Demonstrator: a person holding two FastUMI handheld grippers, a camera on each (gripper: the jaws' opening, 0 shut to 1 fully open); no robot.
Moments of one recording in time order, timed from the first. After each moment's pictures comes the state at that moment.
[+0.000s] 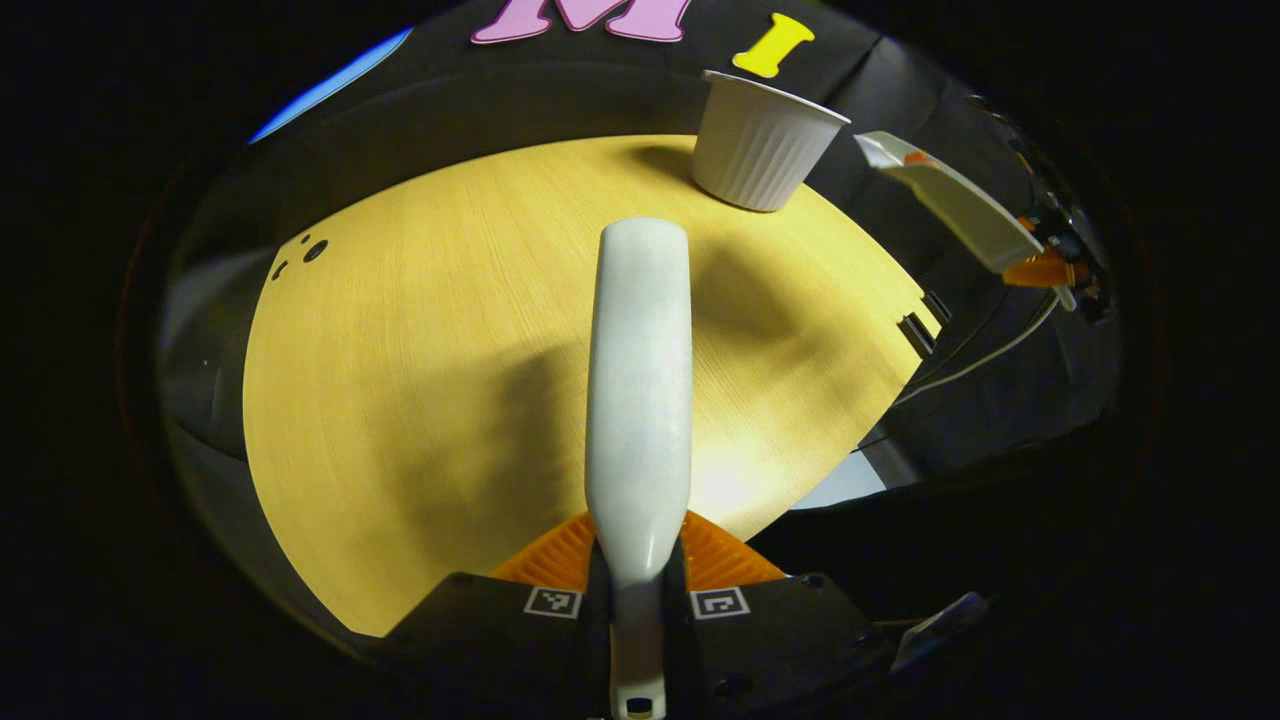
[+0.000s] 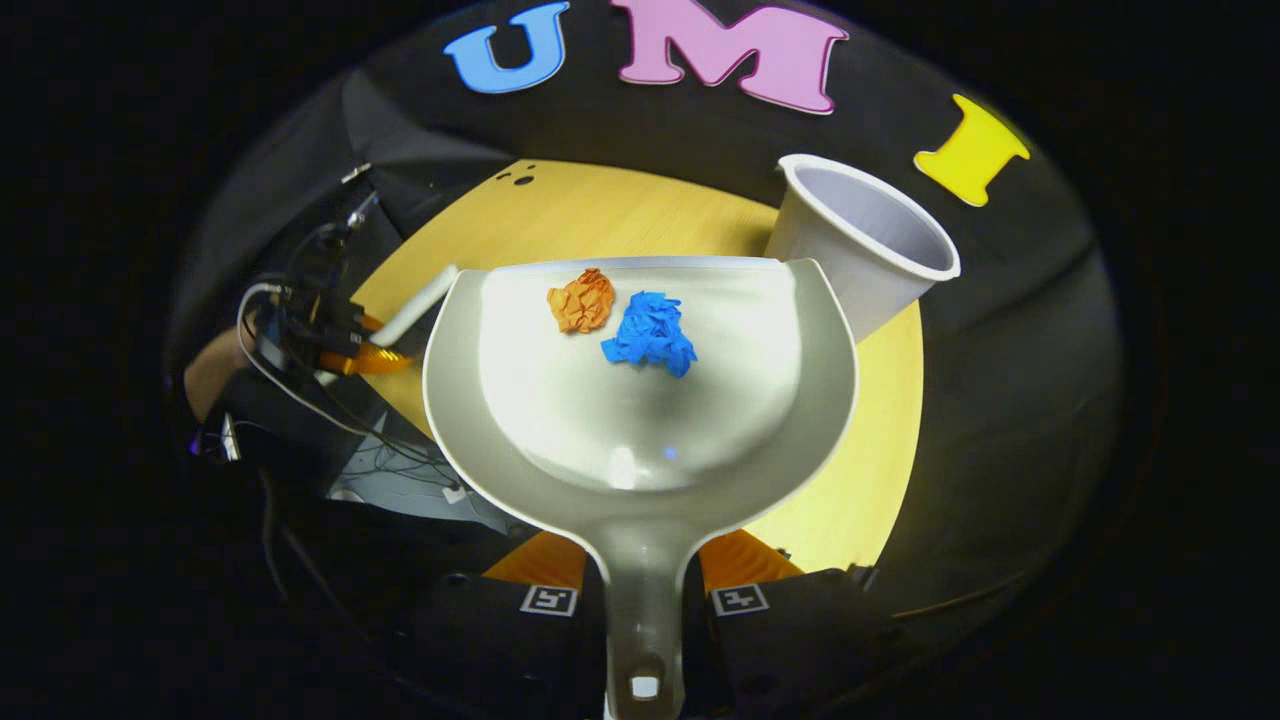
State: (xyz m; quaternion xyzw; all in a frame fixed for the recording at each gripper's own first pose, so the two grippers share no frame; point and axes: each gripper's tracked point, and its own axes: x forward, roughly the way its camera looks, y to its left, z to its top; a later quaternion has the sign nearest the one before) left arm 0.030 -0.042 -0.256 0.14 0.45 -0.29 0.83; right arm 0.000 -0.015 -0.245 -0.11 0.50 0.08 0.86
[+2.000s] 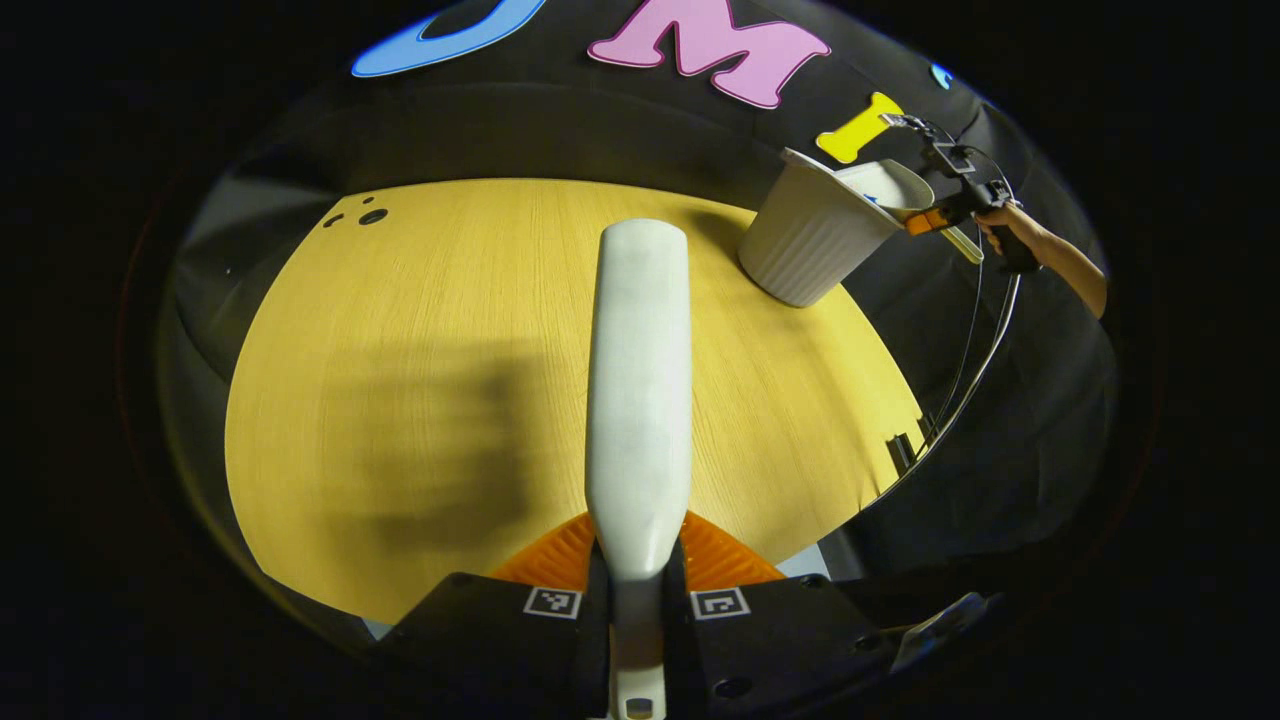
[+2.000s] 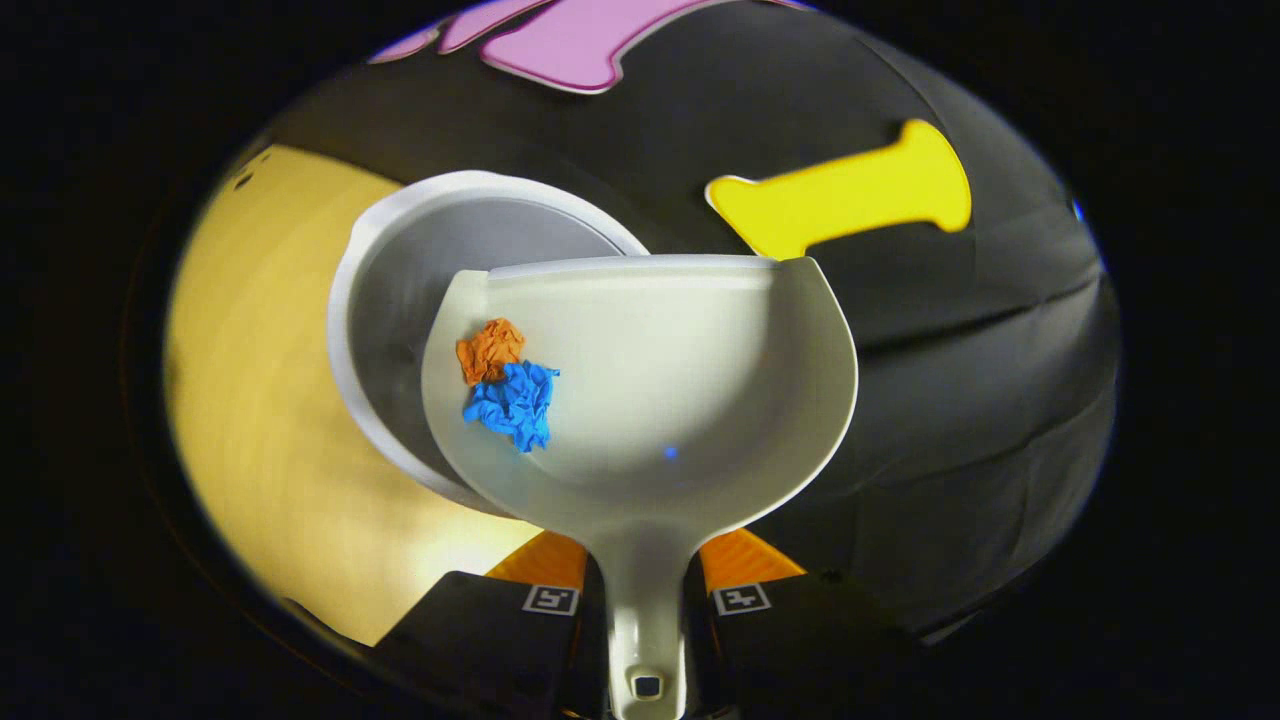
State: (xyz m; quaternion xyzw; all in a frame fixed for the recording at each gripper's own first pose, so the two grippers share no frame) left arm 0.044 -0.063 -0.224 0.01 0.41 -0.24 0.88; right arm 0.250 -0.222 -0.216 -0.38 0.45 -0.23 0.78
